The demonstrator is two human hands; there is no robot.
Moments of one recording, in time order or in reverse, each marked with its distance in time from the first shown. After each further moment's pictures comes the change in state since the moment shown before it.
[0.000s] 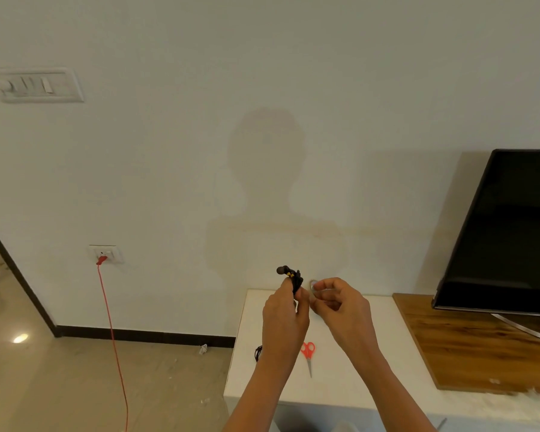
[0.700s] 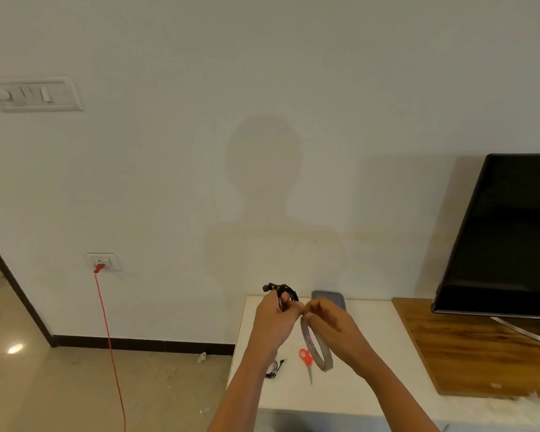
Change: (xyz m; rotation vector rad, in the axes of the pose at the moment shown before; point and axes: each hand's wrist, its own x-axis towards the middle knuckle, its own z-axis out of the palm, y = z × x) left_hand 0.017 -0.010 -0.019 -0.363 -0.340 -0.491; right_hand -0.001 0.026 0.000 0.020 -0.348 -0.014
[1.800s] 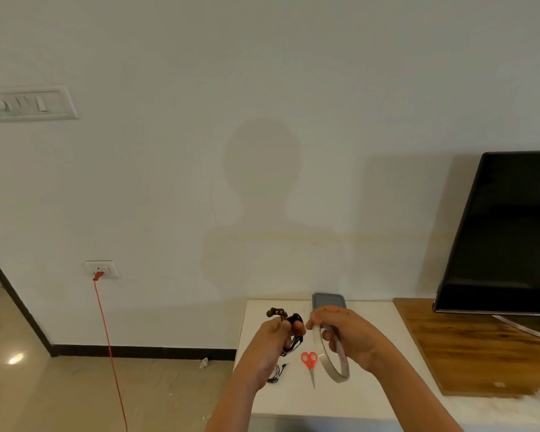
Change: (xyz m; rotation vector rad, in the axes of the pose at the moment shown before) left_hand -0.003 -0.033 -0.011 -0.064 -0.262 -0.153; right_hand 0.010 -0.010 -0.021 0.473 -0.116 0.452
